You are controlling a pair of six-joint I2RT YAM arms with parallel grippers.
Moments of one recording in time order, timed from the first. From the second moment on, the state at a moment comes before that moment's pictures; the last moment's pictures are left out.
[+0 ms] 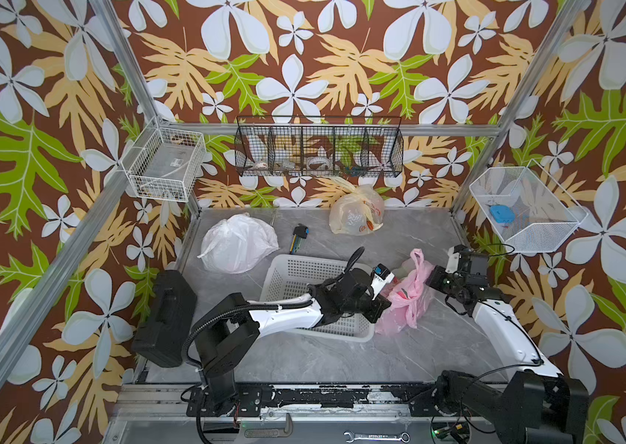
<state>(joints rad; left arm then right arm) -1.03 1.75 1.11 0.13 0.24 -0.35 -0.16 1.14 0.76 -0.39 -0.20 0.34</state>
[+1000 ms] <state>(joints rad) -1.14 1.97 1.51 -0.01 -0.09 0.12 -0.16 1.03 0.78 -0.49 -0.38 0.24</state>
